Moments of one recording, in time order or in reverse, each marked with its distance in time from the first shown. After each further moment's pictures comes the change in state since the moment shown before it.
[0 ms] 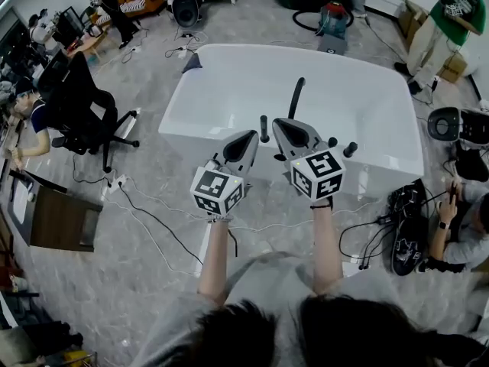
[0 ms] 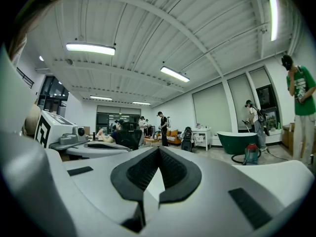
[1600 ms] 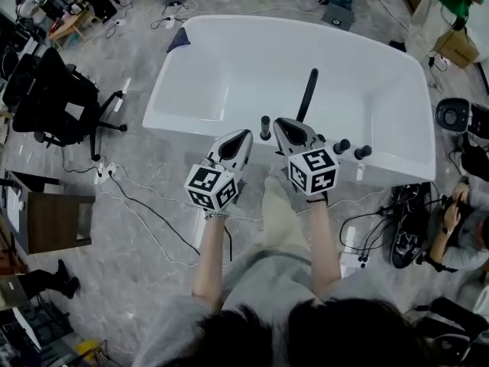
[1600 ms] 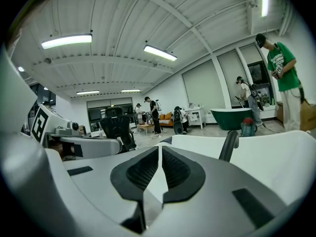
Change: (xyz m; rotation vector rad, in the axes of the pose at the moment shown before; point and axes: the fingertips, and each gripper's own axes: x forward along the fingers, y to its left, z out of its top) left arm 0.087 0.106 -0.122 -0.238 0.128 0.007; right arm 0.115 -0.096 -0.138 0.145 0.189 -0.058
